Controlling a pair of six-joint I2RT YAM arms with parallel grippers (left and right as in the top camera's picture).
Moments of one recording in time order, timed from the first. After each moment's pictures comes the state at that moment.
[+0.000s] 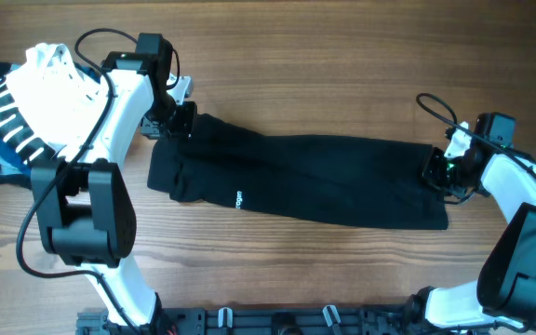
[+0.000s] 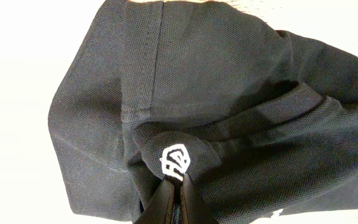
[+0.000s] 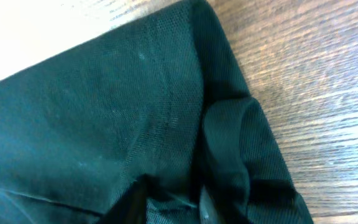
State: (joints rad) left arm -0.09 1.97 1.55 -1.13 0.14 -0.01; right arm -0.35 1.65 0.85 -0.59 -0.32 0.12
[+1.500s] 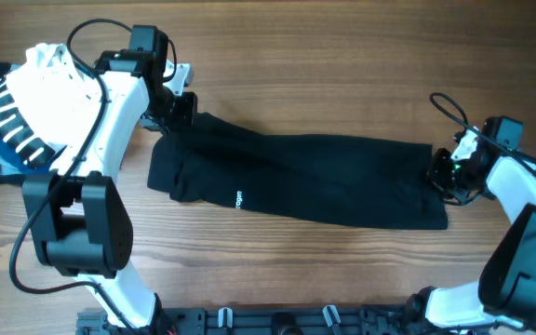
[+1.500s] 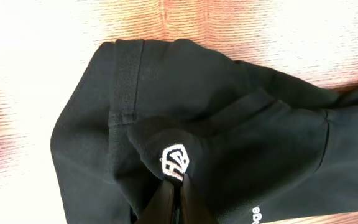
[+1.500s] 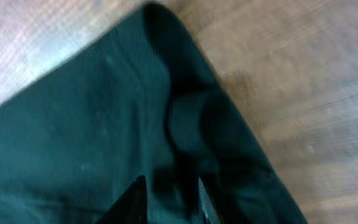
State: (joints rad) left arm -0.09 1.91 1.55 -1.07 0.19 -0.01; right arm -0.39 1.66 0.85 -0.57 -0.36 0.21
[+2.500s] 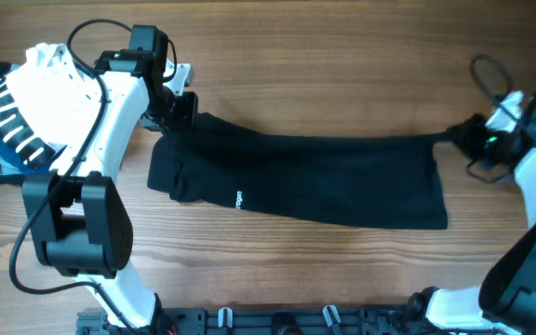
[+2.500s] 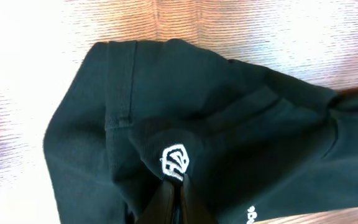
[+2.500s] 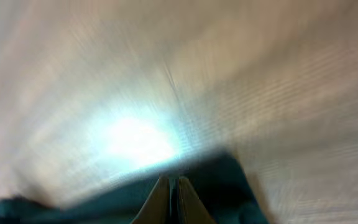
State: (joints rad) left arm -0.09 1.91 1.55 -1.07 0.21 -0.01; right arm -0.49 1.61 1.02 -0.49 -0.52 0.22
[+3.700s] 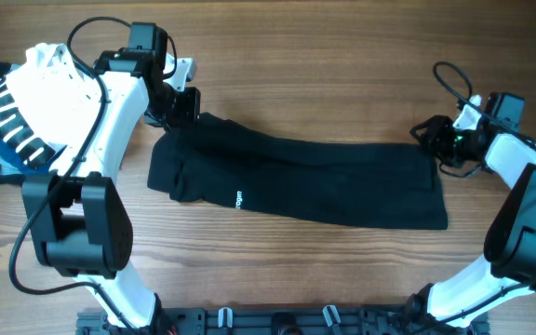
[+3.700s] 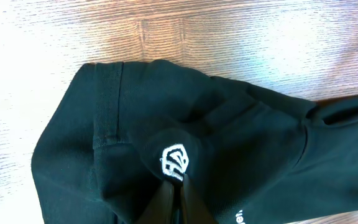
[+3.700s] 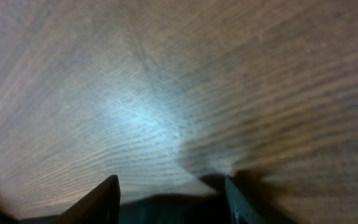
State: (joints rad) left arm -0.09 1.90 1.55 -1.03 0.25 -0.02; right arm -0.38 1.86 1.00 -0.35 -0.48 0.25
